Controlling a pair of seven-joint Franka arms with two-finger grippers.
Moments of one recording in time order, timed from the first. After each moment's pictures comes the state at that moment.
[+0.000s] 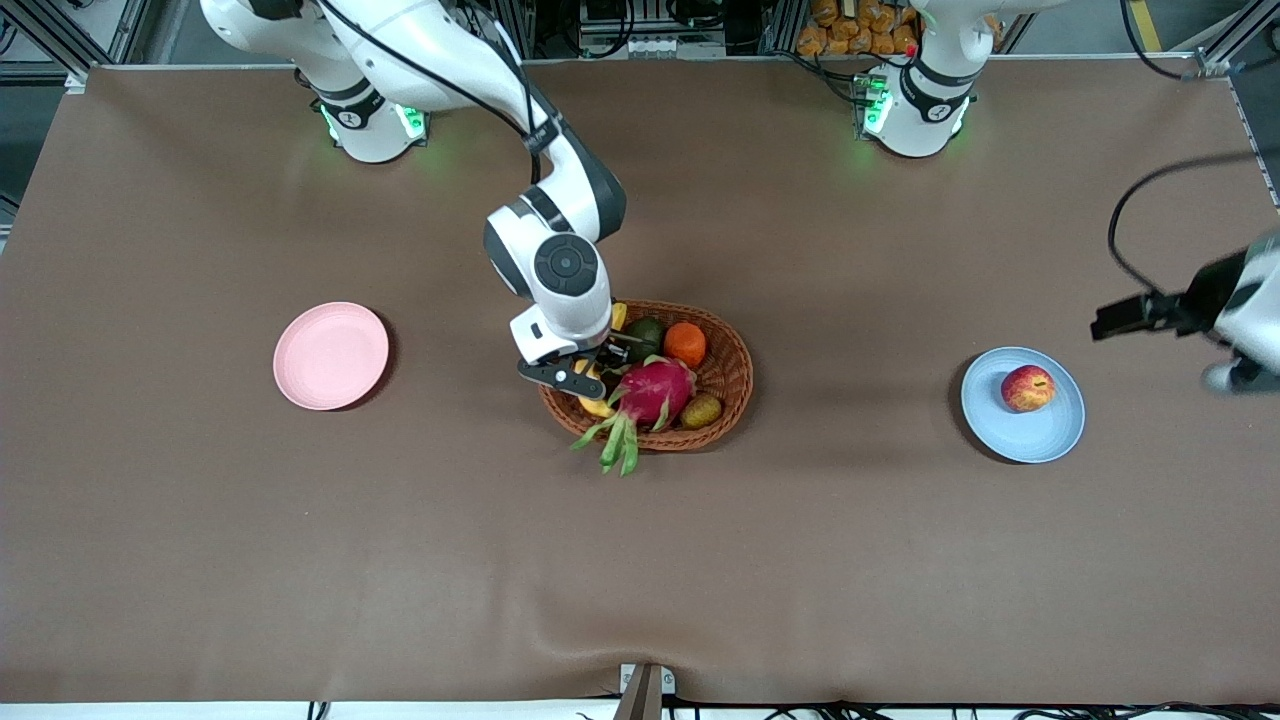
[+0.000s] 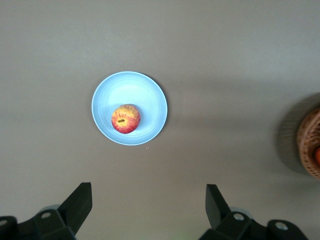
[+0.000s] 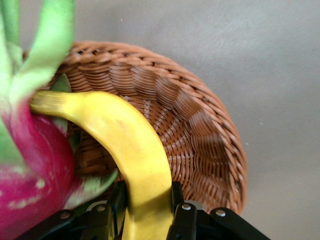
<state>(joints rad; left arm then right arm) 0.01 0.17 0.00 -1.45 -0.01 1.53 -0.05 0.79 0.61 -0.11 -1.62 0.09 2.18 0.98</state>
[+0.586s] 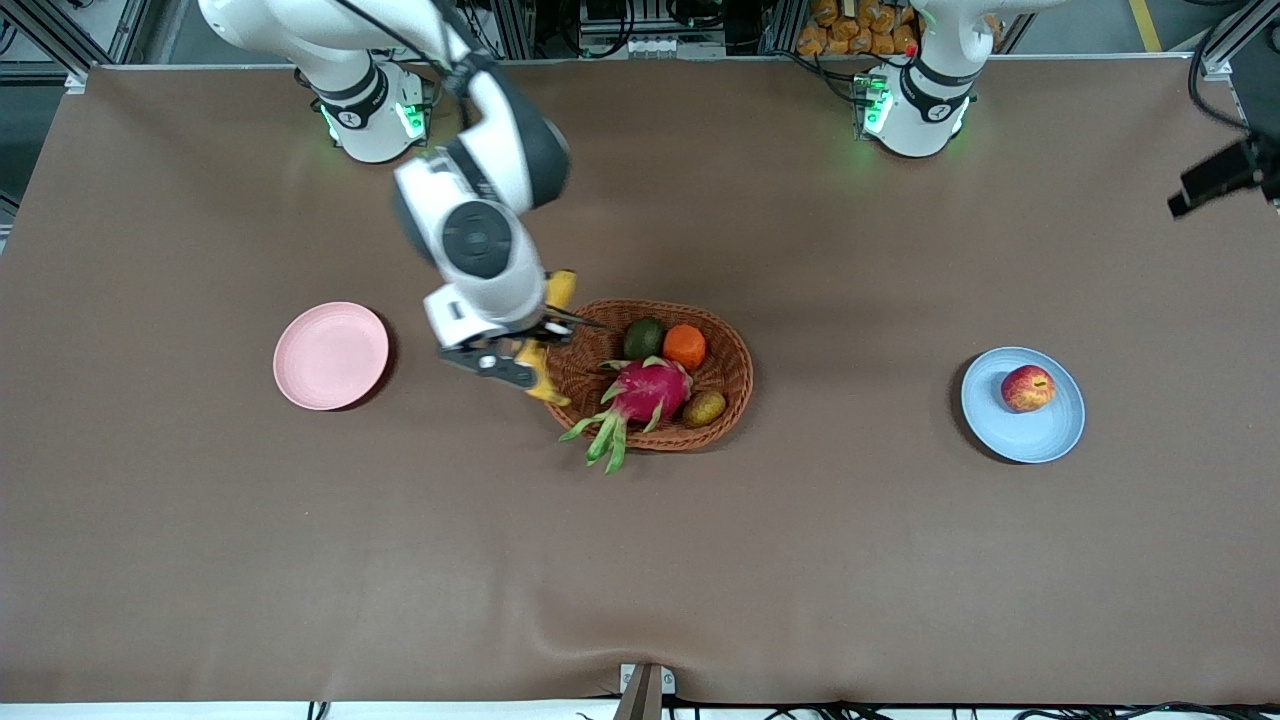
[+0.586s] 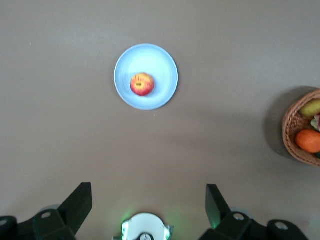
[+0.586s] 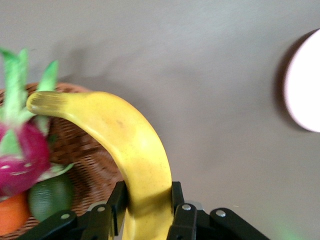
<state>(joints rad) 0.01 -0.07 0.03 -1.46 0.00 1.32 -0.15 0.64 0.39 -0.13 -1.62 0.09 1.82 0.82</state>
